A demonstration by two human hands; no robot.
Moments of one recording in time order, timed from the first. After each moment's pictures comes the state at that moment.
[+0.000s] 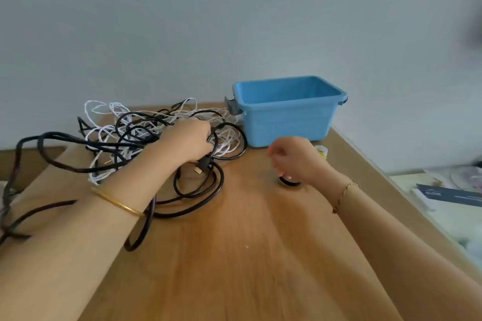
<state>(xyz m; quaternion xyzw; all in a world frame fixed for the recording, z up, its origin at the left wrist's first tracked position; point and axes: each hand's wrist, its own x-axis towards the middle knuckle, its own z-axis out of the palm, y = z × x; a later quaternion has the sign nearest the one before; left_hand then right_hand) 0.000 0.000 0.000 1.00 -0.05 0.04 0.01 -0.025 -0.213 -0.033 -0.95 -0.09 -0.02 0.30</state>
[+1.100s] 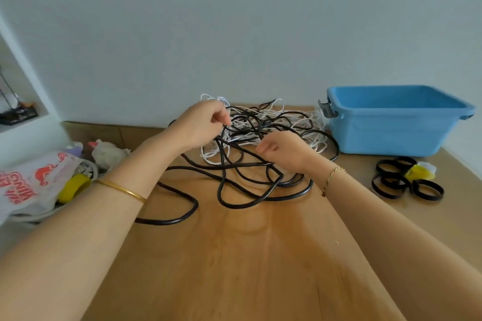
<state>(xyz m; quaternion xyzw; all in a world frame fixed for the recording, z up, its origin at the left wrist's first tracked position) -0.095 0.132 0.031 0.96 -0.01 0.16 0.24 -0.023 -0.055 -0.022 -0.90 -0.33 0.03 0.29</state>
